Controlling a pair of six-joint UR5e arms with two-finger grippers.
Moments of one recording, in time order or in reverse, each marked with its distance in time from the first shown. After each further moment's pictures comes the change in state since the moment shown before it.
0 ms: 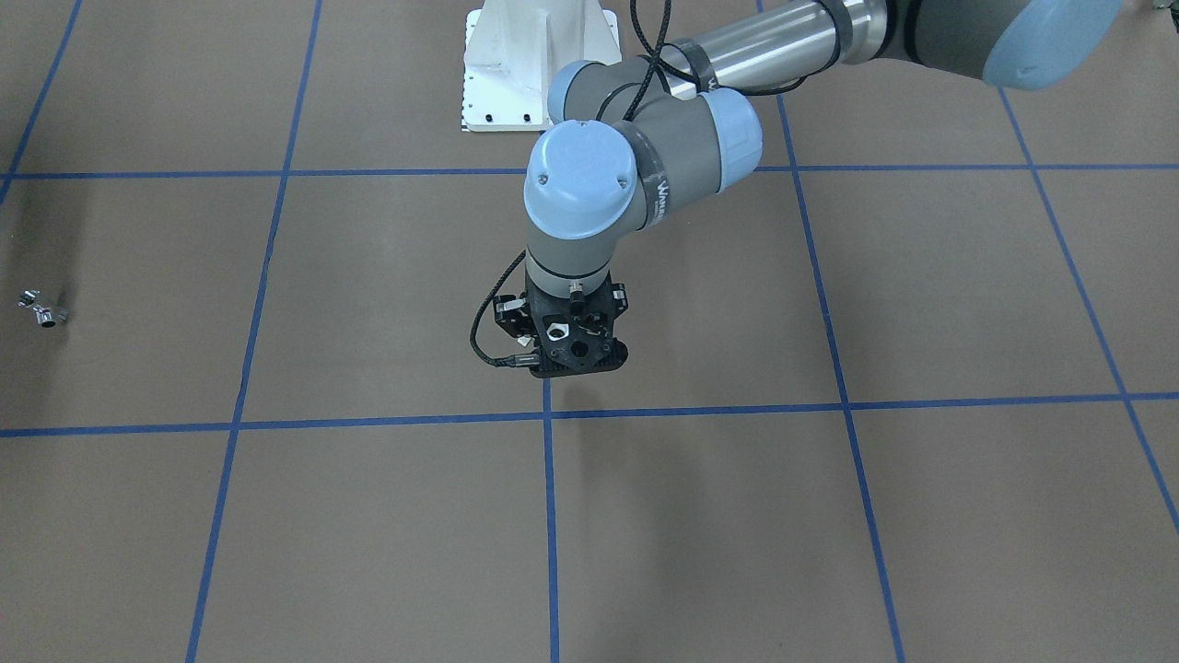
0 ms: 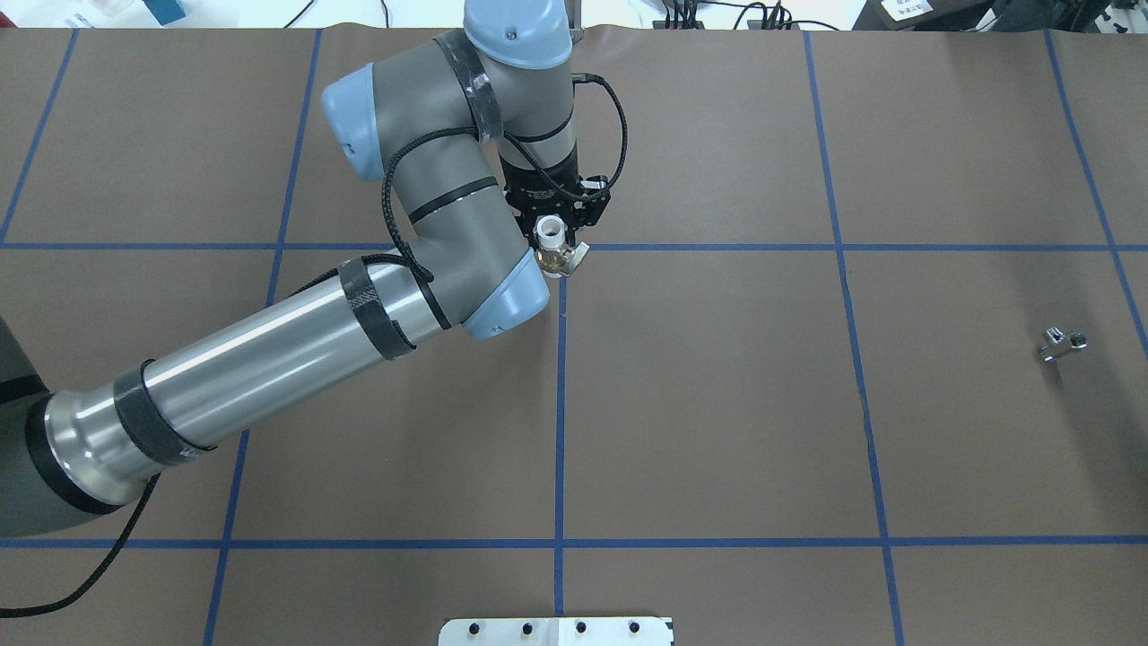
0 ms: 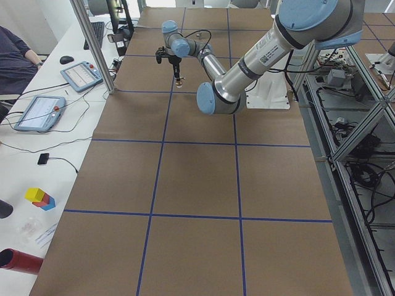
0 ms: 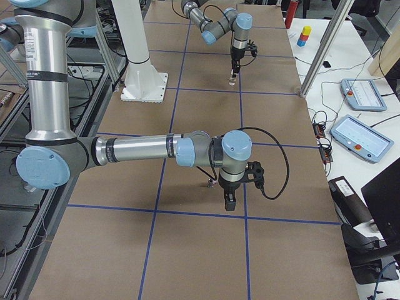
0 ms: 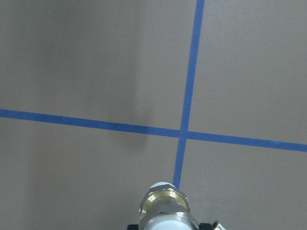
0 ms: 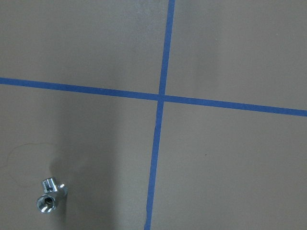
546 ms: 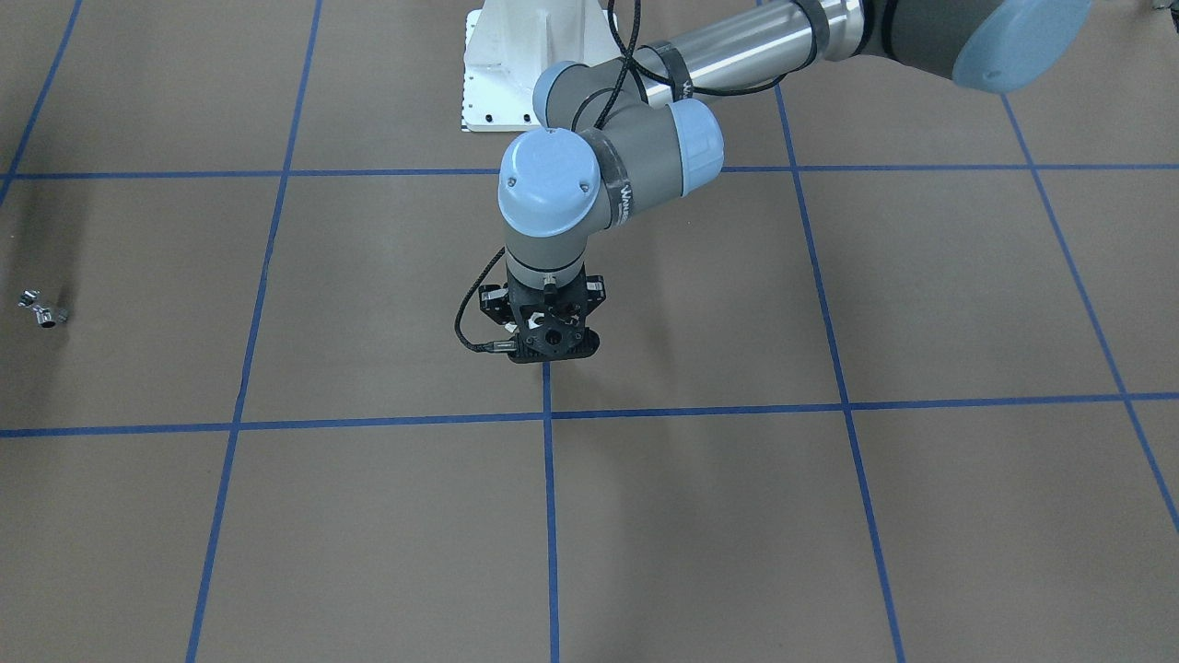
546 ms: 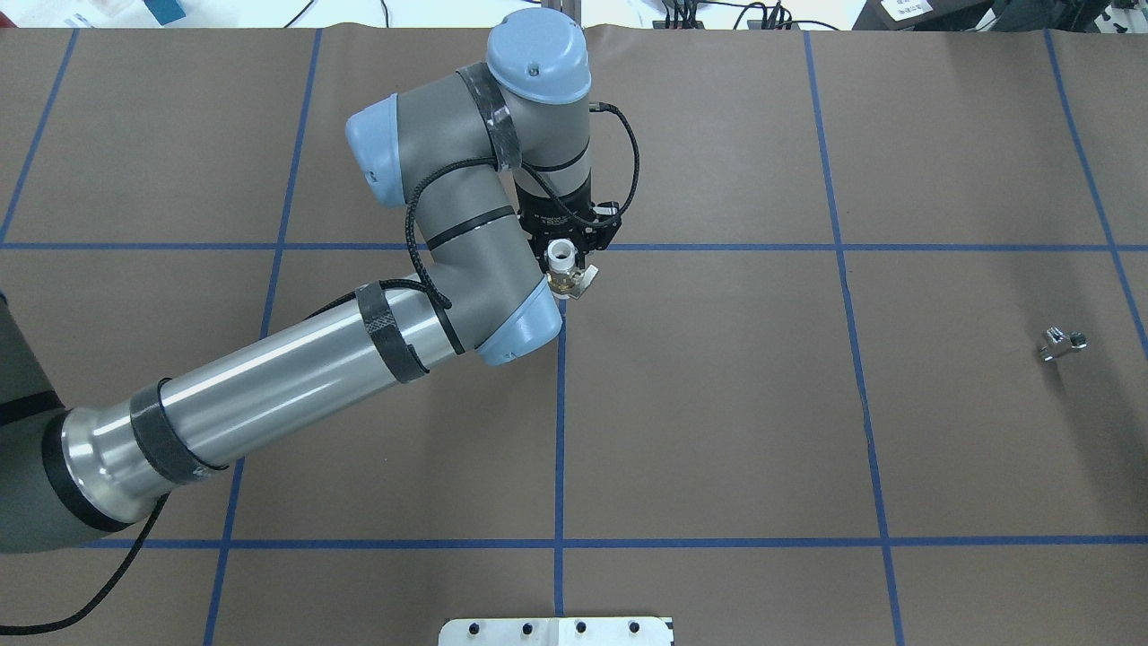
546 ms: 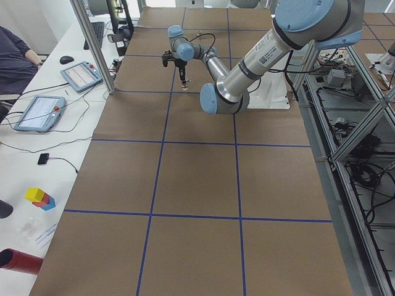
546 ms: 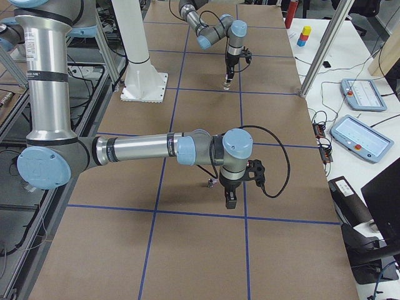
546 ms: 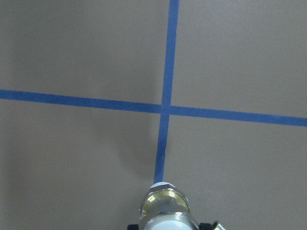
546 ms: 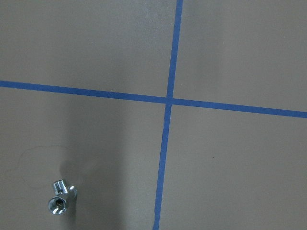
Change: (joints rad) left arm 0.043 0.006 0.022 -0.027 0.010 -0.011; right arm 0.000 0.006 0.013 -0.012 0.008 0.004
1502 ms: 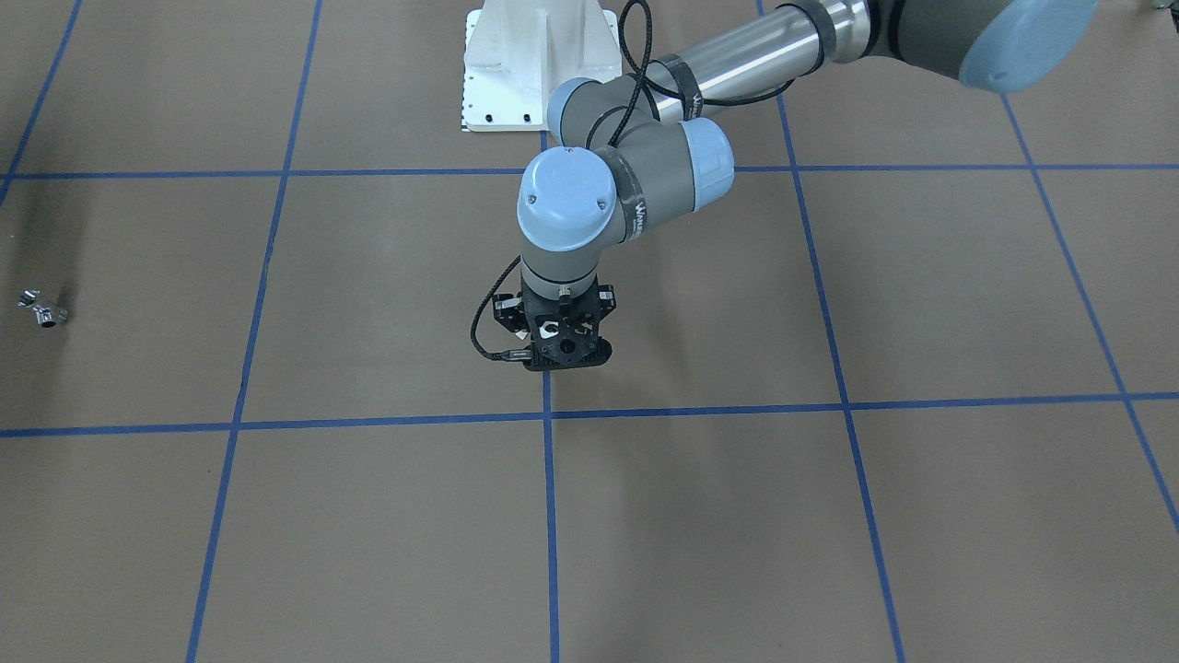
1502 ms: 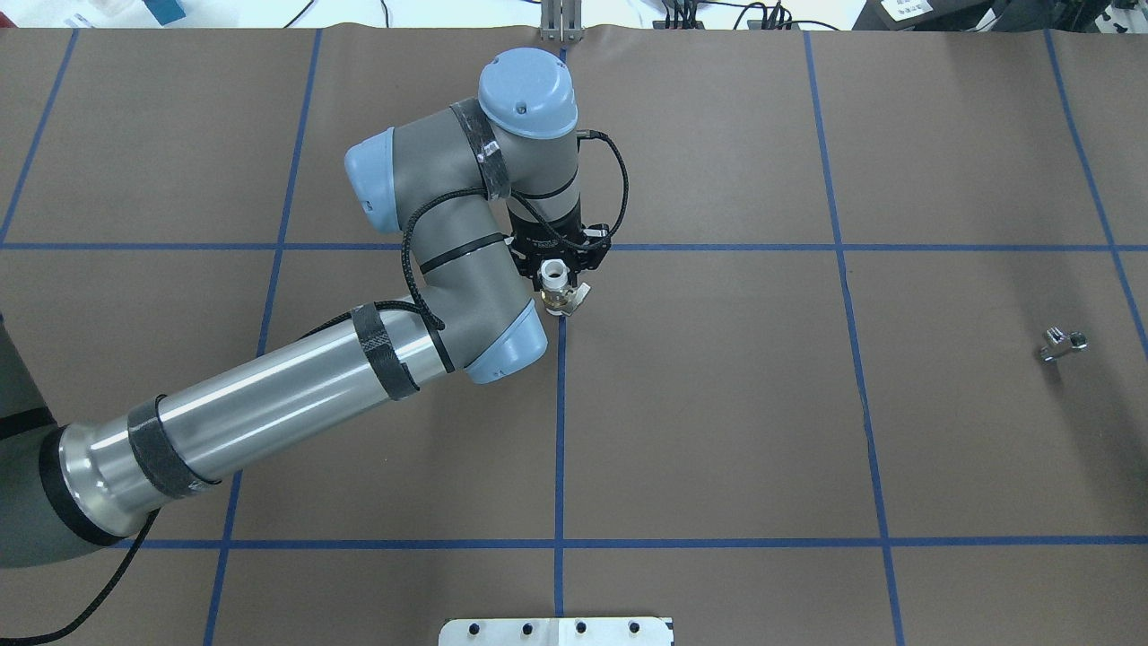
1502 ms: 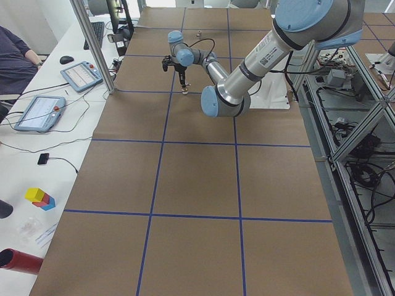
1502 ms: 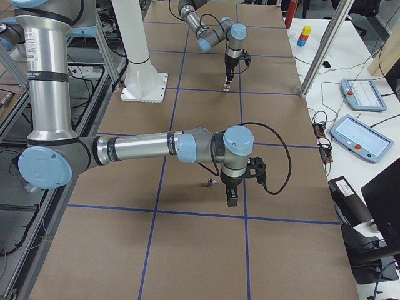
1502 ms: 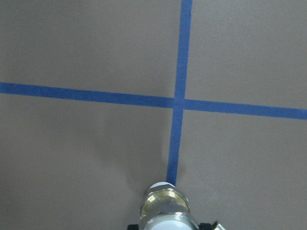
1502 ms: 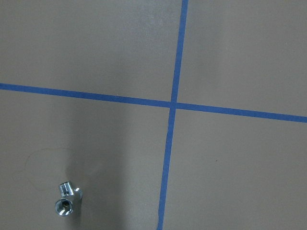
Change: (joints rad) left arm 0.001 0.028 0.011 -0.047 0.000 -0.006; right arm 0.000 0.006 0.003 -0.003 -0.001 0.000
